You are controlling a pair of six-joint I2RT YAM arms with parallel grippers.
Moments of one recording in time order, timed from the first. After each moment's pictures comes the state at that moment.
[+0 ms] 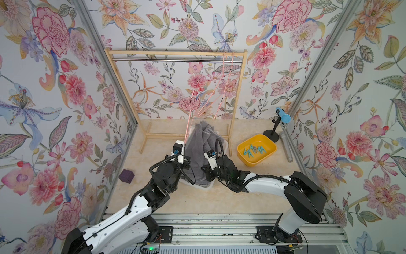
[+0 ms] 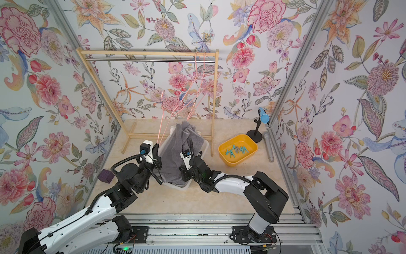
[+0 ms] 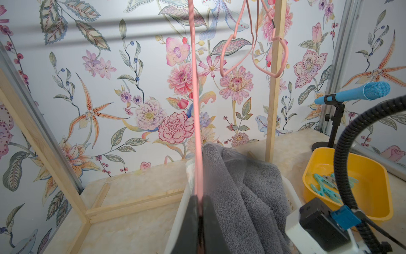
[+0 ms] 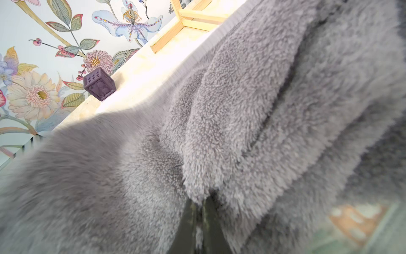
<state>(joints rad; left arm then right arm) -0.78 0.88 0.61 0.33 -0.55 0.13 0.92 1.64 0.86 0.29 -0.04 0.33</state>
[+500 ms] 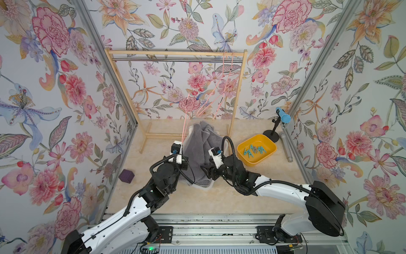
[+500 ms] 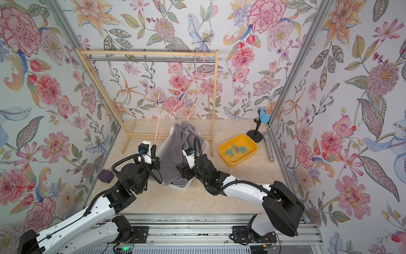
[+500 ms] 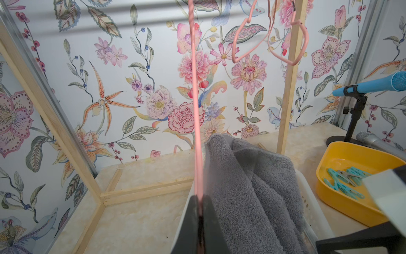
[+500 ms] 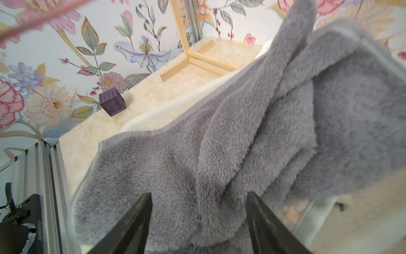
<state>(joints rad) -0.76 0.86 0.61 0.25 -0.60 0.10 0.93 1.43 0.81 0.30 0.01 0.21</state>
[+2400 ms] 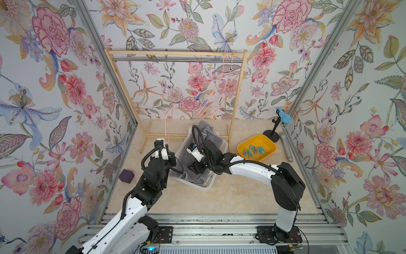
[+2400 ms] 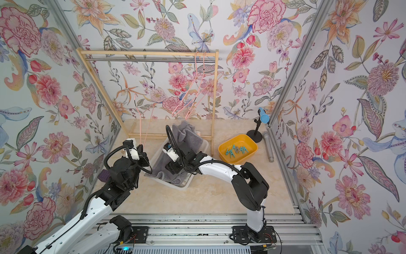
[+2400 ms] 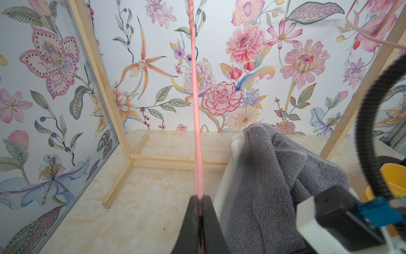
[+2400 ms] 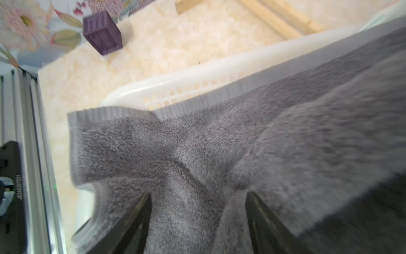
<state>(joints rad) -0.52 0.81 0.61 0.09 -0.52 -0.09 0.90 1.82 1.35 -0.20 -0.18 0.03</state>
